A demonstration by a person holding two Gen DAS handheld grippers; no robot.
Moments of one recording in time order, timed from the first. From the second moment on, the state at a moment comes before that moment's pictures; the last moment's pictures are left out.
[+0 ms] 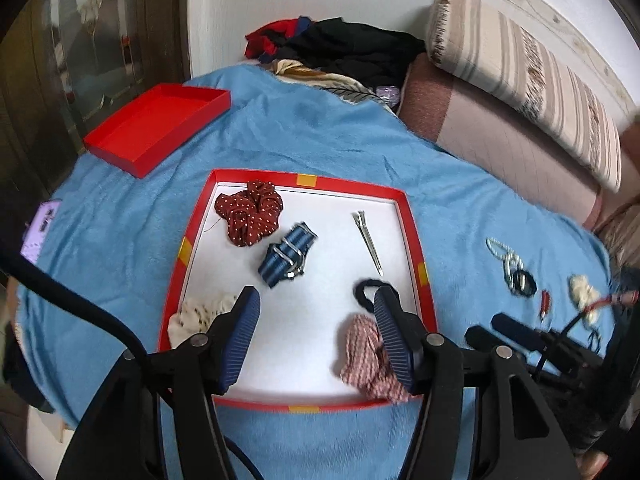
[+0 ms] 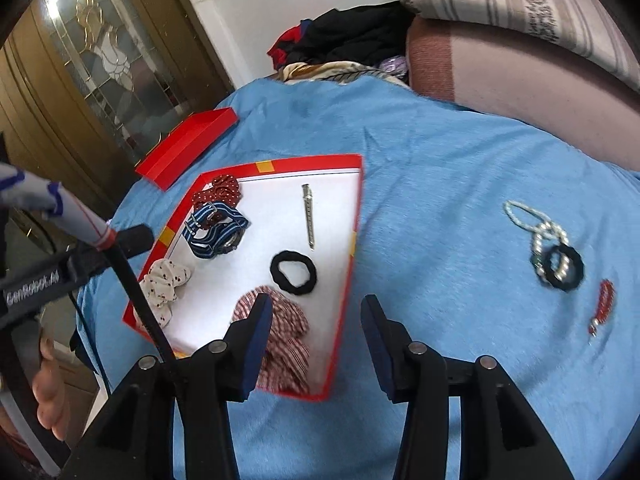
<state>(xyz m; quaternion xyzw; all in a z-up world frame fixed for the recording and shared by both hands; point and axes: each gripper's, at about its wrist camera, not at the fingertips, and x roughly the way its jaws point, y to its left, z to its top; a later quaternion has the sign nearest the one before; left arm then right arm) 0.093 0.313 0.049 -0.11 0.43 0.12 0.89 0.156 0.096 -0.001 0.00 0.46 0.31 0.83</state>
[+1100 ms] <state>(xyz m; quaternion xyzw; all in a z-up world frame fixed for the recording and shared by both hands) 0.074 0.152 0.042 0.04 0.43 0.07 0.90 0.145 -0.106 -0.036 0.10 0.48 0.16 0.85</state>
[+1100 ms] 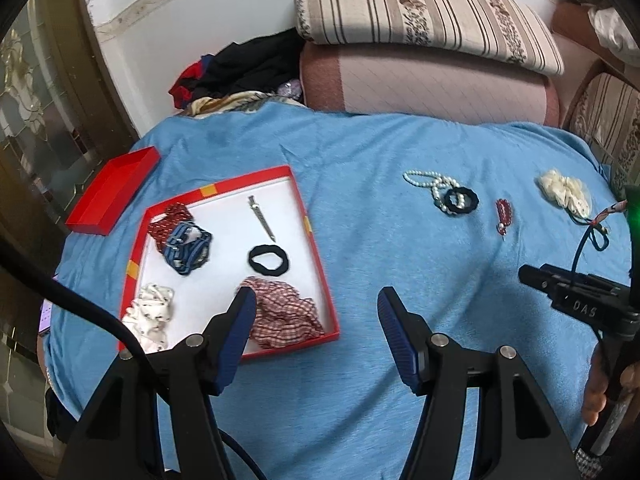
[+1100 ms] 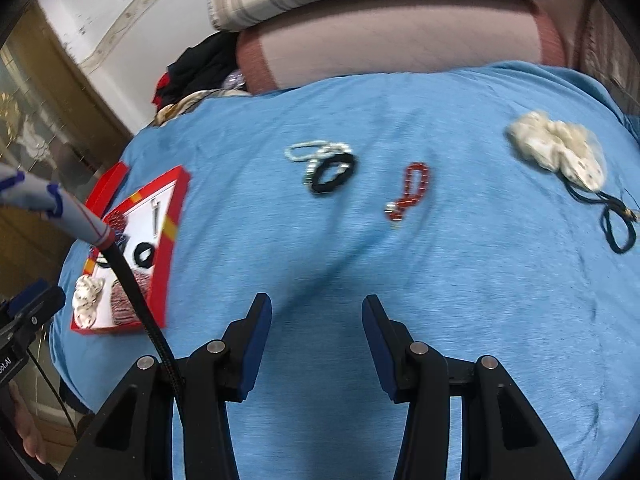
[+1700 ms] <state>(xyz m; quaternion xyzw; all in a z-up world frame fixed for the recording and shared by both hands) 0.171 0.119 -0.023 -0.03 0.48 0.00 0.88 0.199 -0.159 -0.062 0.11 0.49 0.10 0.86</state>
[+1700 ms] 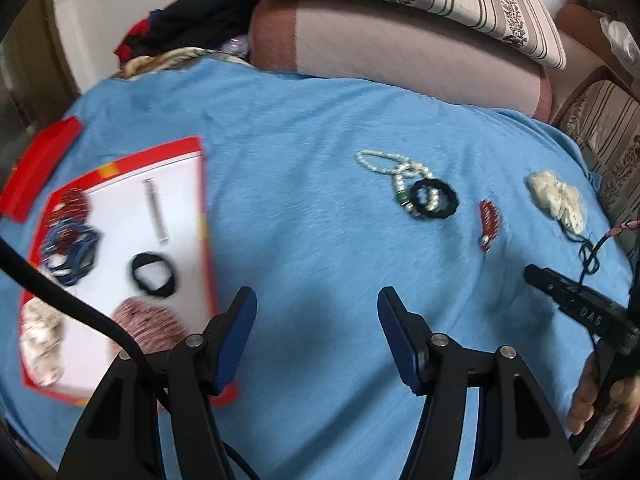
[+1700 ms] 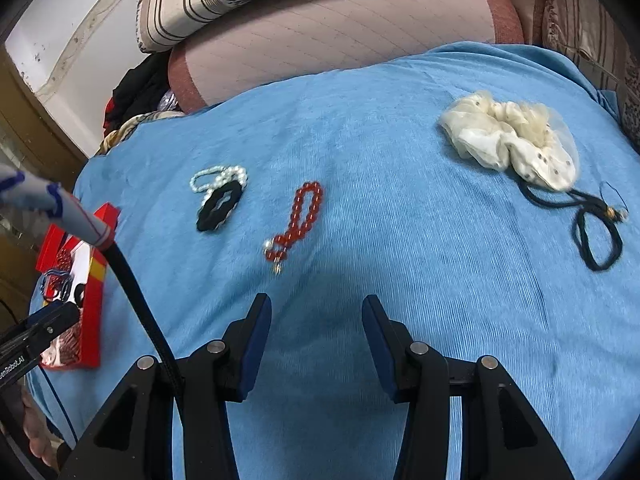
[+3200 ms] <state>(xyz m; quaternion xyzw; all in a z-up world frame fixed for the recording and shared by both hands) 0.266 0.040 -0.061 -0.06 0.49 -0.16 0.85 0.251 -0.173 -0.066 0.09 0.47 0.12 0.87</state>
